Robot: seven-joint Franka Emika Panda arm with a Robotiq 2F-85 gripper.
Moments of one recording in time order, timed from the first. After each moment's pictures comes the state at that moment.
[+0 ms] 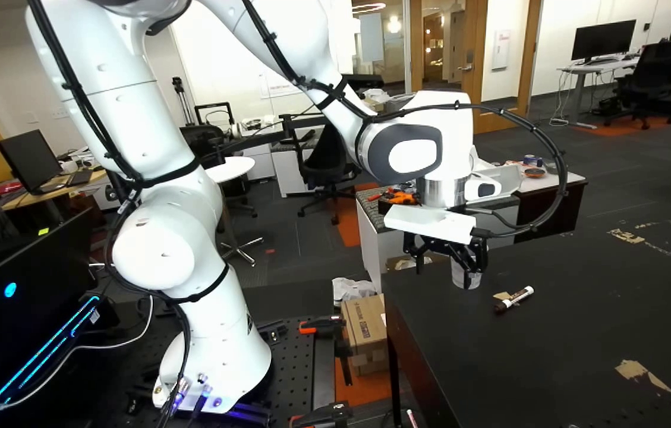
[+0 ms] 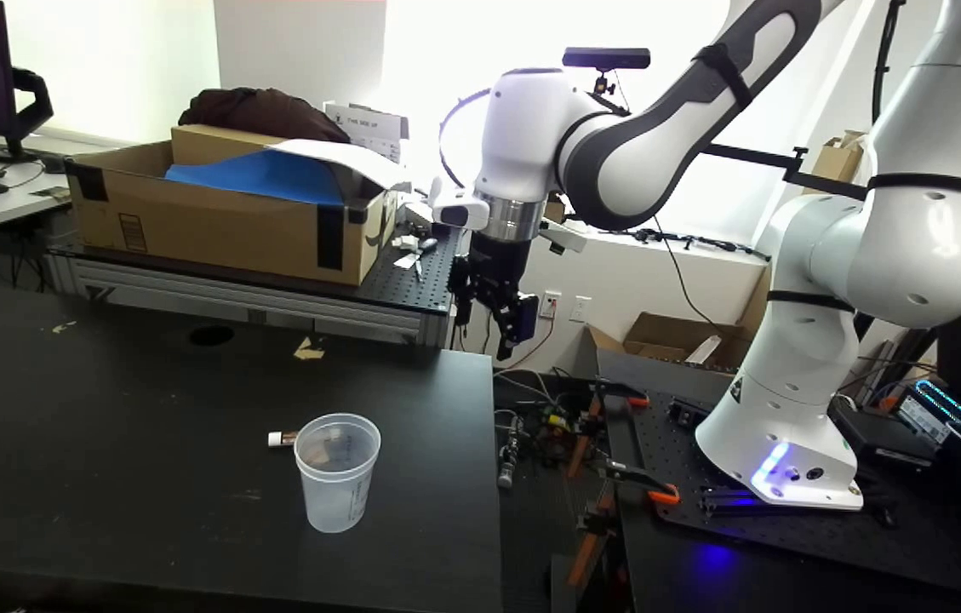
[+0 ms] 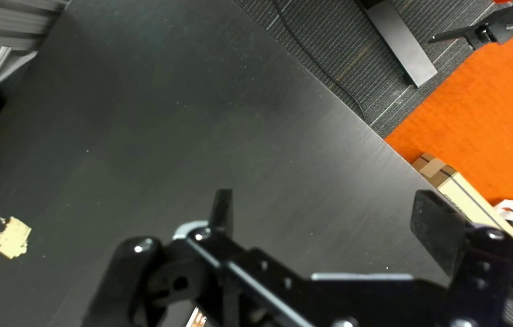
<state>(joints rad) 0.13 -0.09 -0.03 -2.62 -0.10 2.54 -0.68</state>
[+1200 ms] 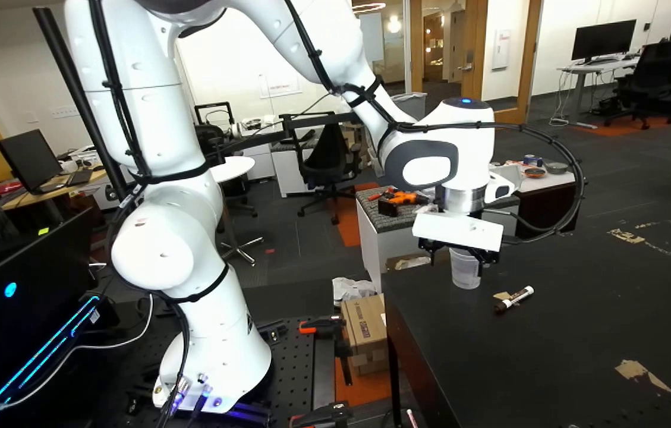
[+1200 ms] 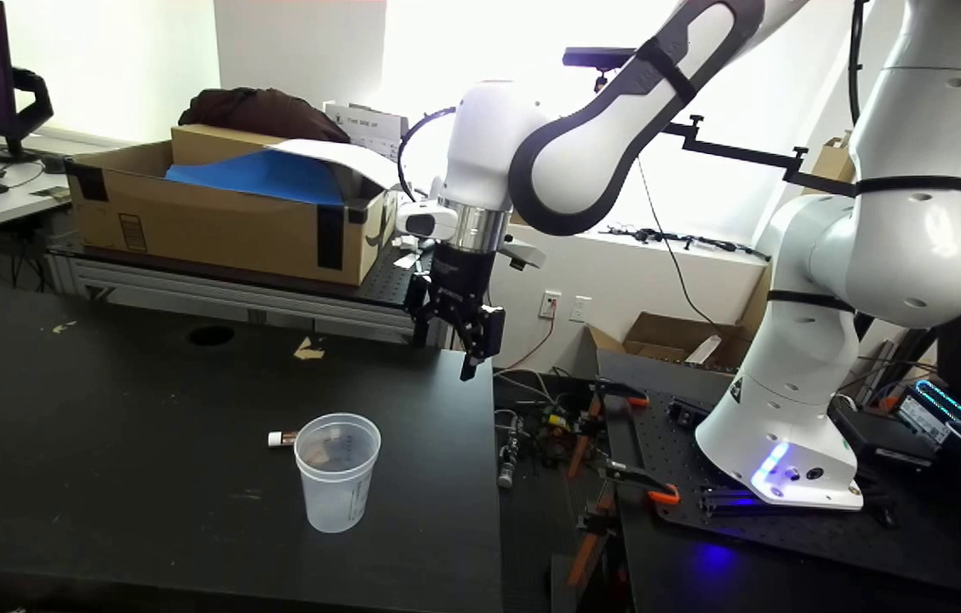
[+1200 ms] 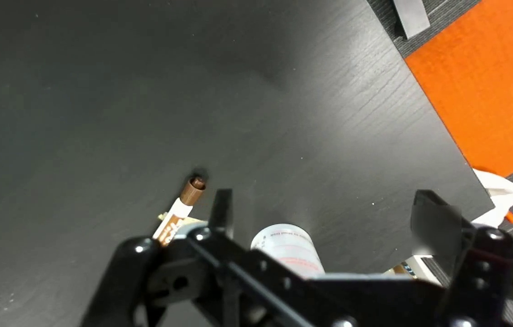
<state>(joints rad) 0.11 0.07 0.03 -2.50 0.20 2.63 -1.04</state>
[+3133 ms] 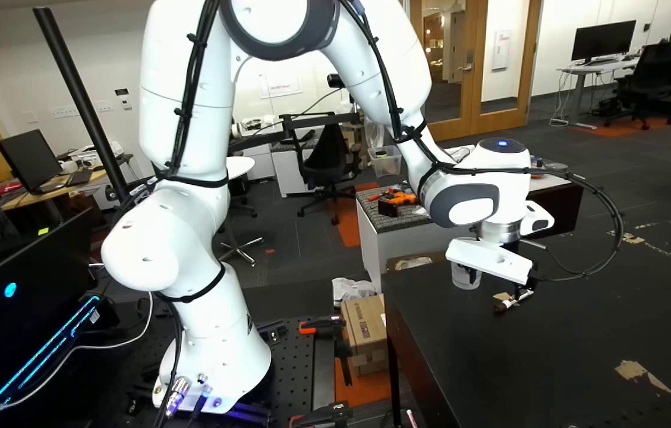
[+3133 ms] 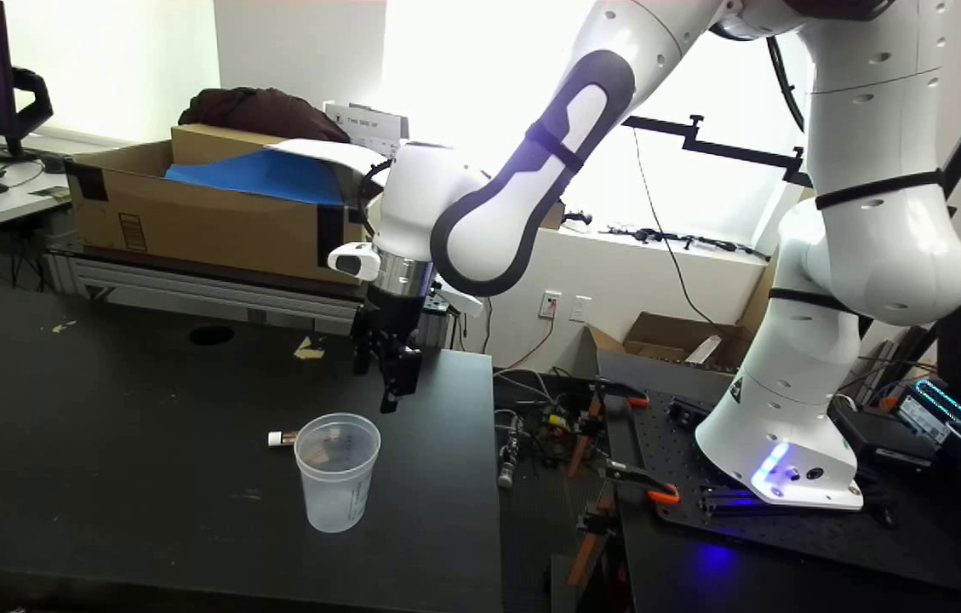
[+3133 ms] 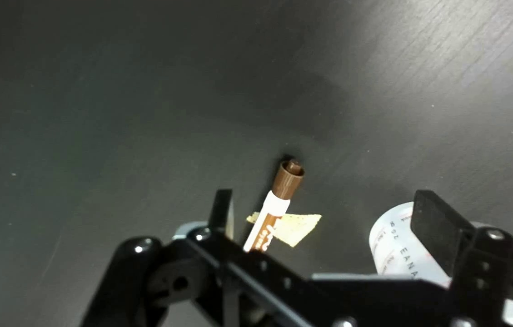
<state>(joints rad) -0.04 0.41 0.17 -2.26 0.08 2.81 -0.77</state>
